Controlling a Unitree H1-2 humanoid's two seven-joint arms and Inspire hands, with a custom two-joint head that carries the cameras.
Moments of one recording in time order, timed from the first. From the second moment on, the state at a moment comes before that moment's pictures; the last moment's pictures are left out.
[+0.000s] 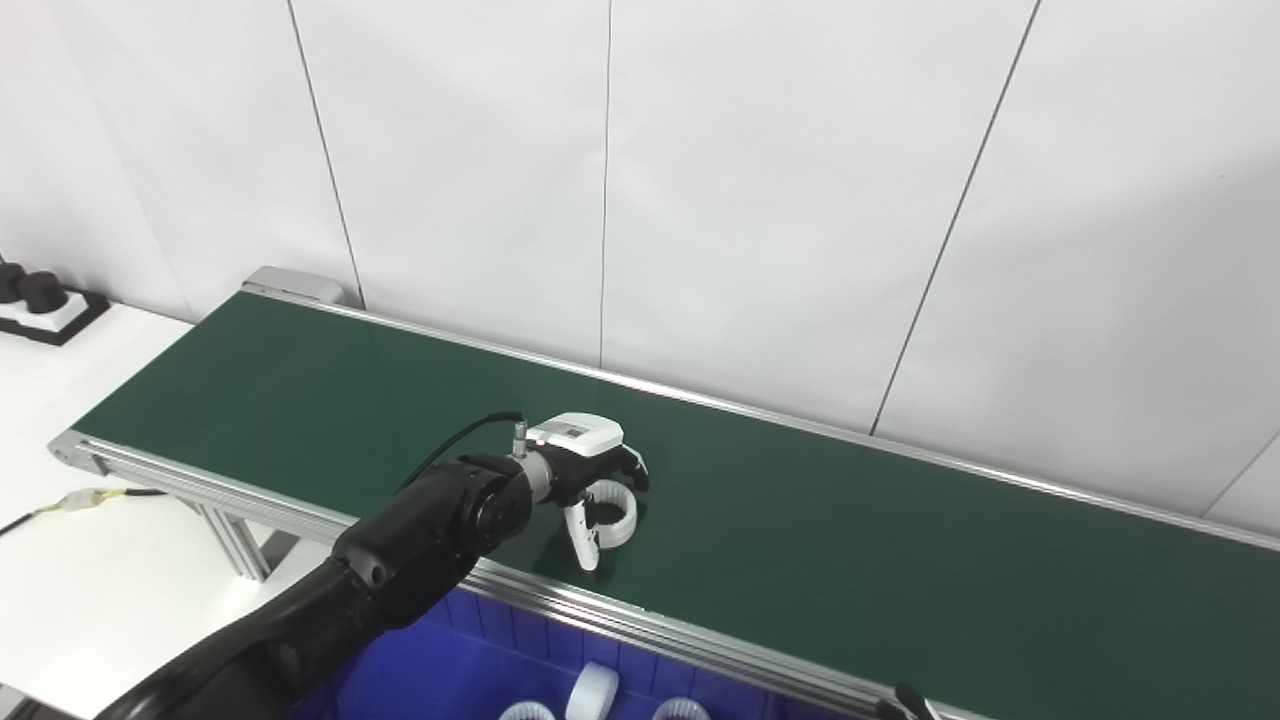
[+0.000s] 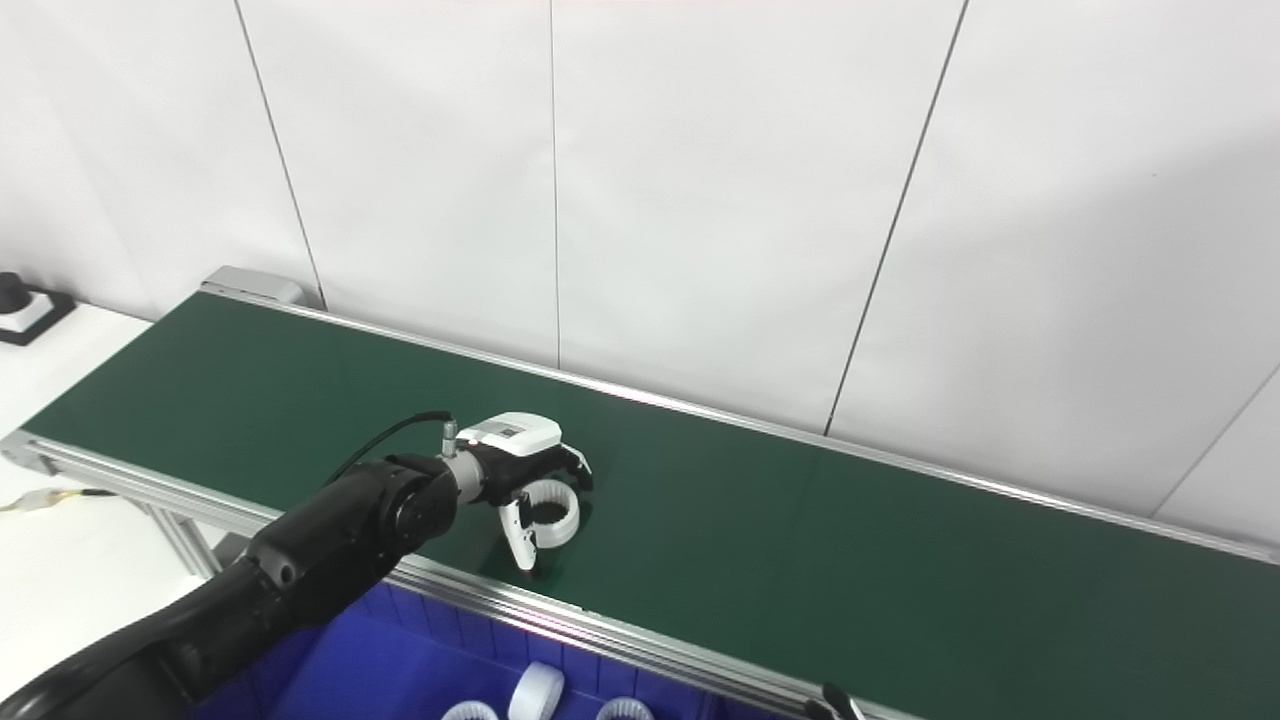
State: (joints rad) left arm -0.47 0.50 -0.40 0.32 0.75 0.12 -0.38; right arm 0.11 -0.04 0.18 0.17 -0.07 -0.25 0.12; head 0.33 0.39
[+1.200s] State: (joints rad) left arm -0.45 0.43 -0.41 0.43 0.75 -0.05 -0.09; right arm 0.11 -0.05 0.17 0.16 -0.07 -0.24 0.12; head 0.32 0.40
